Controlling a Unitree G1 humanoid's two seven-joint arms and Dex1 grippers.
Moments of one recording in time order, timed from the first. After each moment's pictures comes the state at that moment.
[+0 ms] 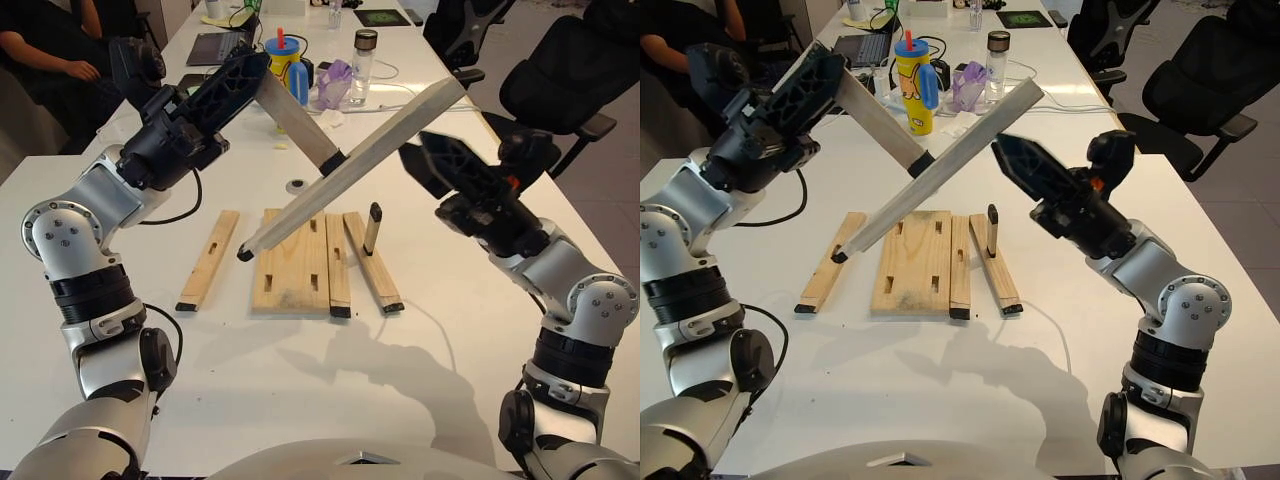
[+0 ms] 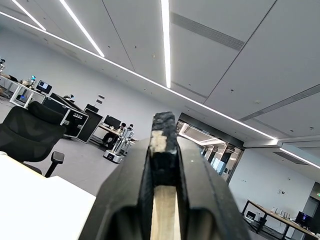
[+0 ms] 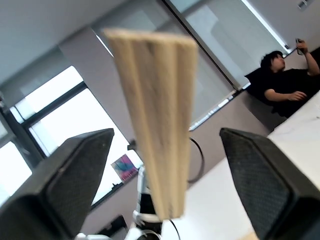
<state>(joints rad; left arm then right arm) -0.71 0.40 0.41 -0.01 -1.41 1.07 -0.57 -0.39 -0.39 -0.38 -0.25 1.77 0.98 0.33</state>
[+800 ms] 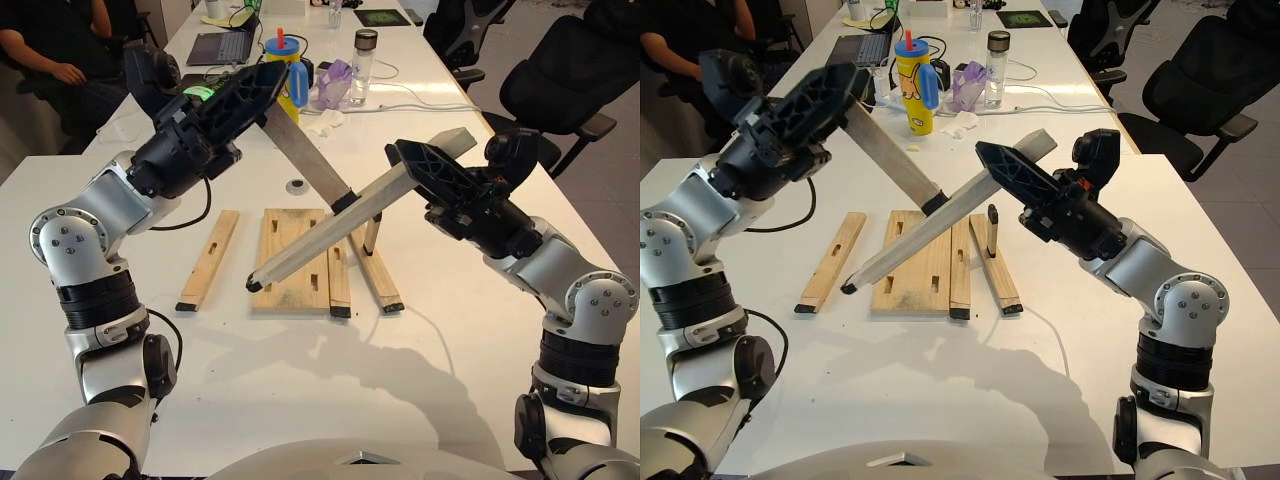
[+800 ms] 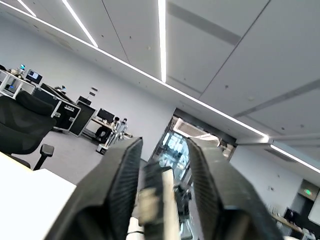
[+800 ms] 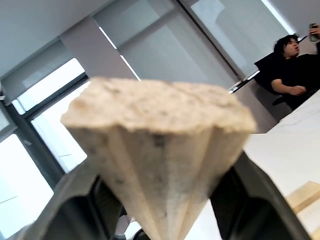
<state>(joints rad) -0.68 0.40 0.39 -0.06 -1.52 1.02 -0.46 -0.37 -0.46 -0.27 -0.28 1.72 0.93 0.34</state>
